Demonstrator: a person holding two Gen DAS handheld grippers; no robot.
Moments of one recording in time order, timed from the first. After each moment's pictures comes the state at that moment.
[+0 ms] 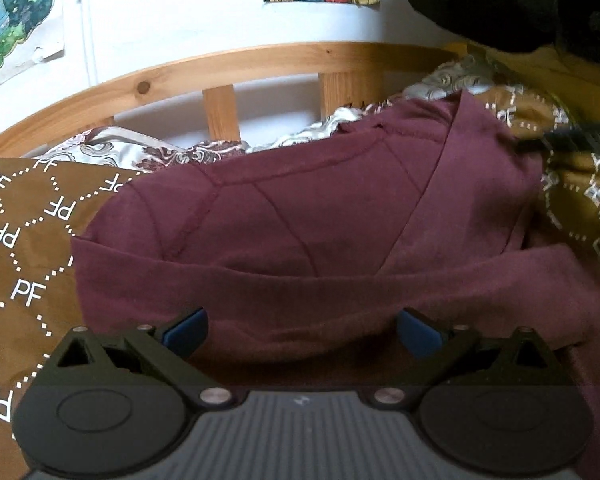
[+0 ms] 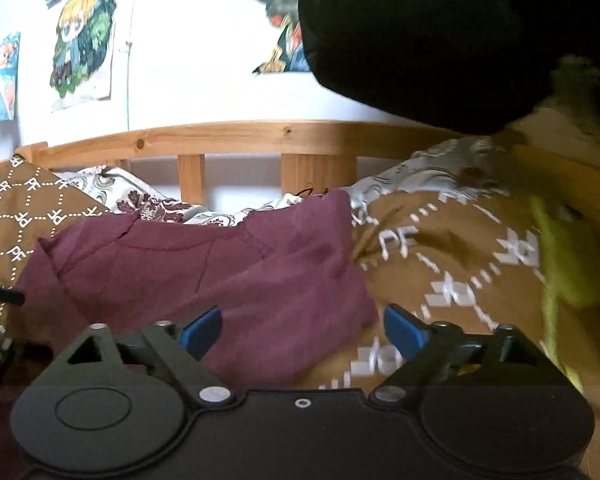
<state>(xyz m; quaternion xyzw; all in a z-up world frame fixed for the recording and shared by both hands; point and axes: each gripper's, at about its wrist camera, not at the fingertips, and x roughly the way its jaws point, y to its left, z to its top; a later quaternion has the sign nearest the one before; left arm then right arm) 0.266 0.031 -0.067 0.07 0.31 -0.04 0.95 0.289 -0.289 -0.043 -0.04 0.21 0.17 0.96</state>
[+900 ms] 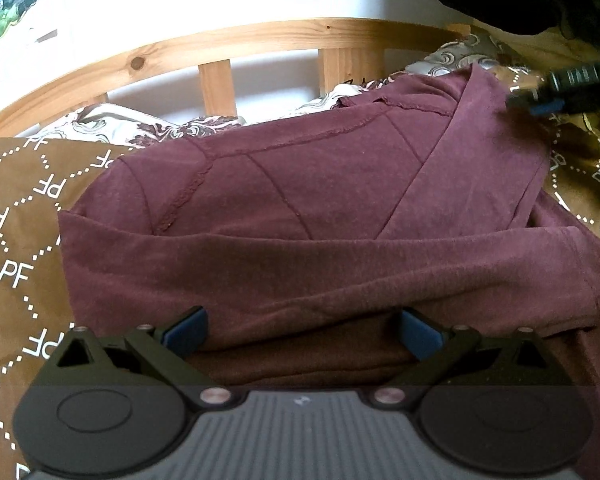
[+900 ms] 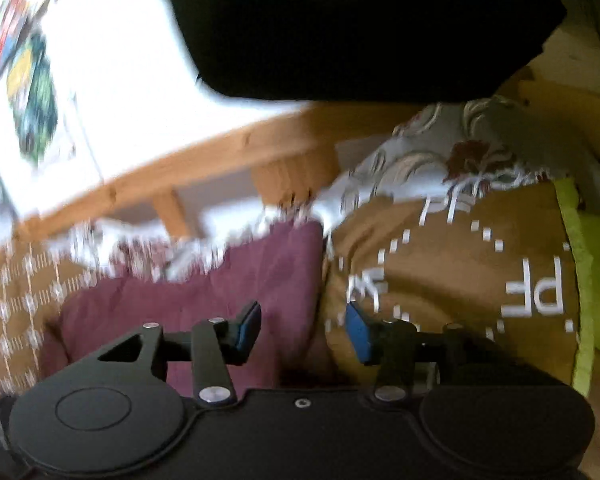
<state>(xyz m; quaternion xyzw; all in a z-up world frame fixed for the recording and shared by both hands) 0.271 0.030 -0.080 0.06 0.33 -0.04 0.94 0.370 -0.328 -0.023 0.07 0.28 0.20 0.94</state>
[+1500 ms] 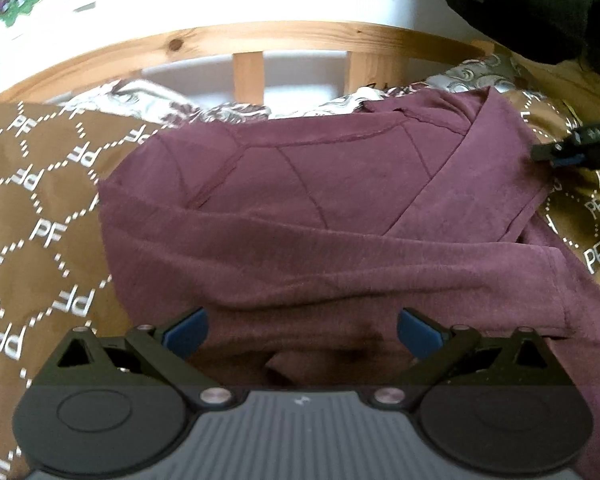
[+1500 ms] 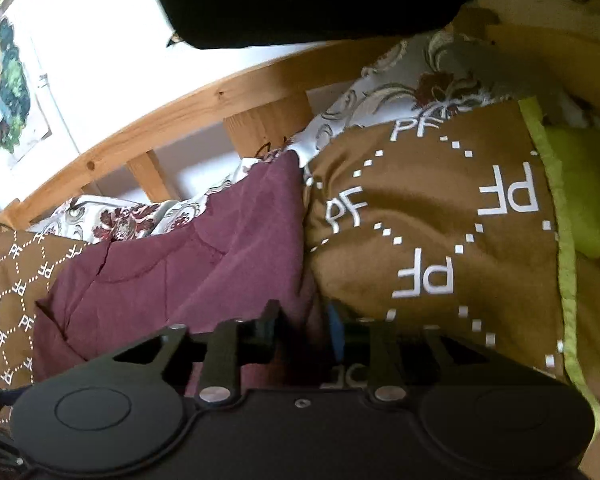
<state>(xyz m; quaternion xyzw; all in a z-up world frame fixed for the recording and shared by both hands) 0.246 0.047 -0.057 0.00 0.36 -0.02 0.93 0.341 -0.330 -0.035 0.09 0.33 0.16 0.92</state>
